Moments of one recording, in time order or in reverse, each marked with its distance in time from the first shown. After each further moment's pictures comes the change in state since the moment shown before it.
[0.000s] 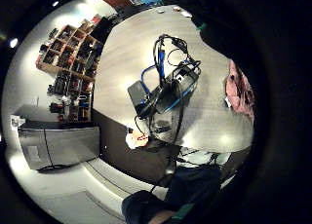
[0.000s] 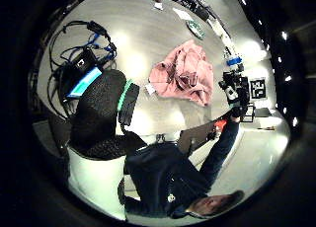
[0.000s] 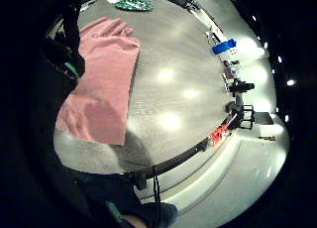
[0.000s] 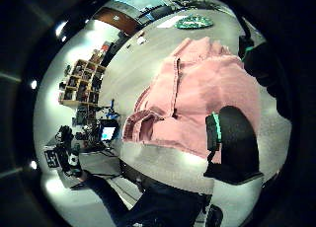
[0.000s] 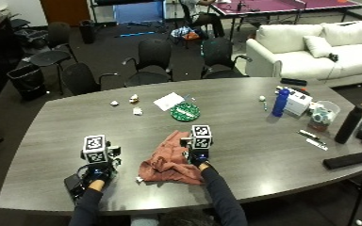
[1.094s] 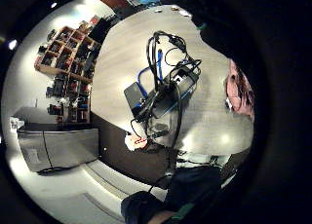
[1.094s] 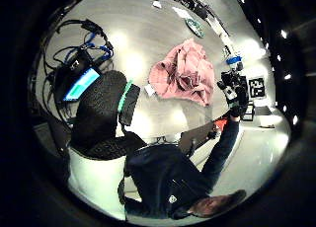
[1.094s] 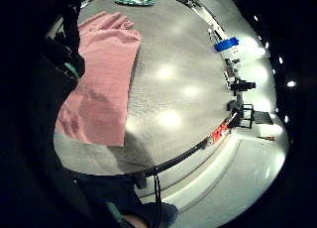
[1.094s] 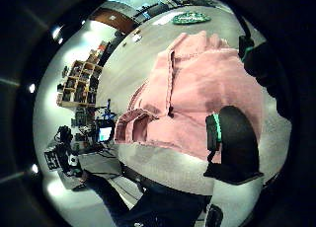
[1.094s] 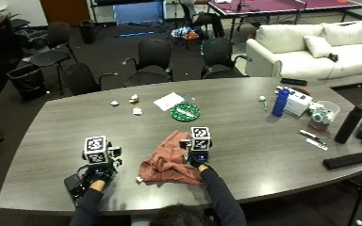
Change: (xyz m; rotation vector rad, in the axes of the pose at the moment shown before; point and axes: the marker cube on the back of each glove) left arm -0.003 -0.016 0.023 0.015 -0.018 -0.019; right arm -0.005 0.002 0.012 -0.025 -0.029 -0.030
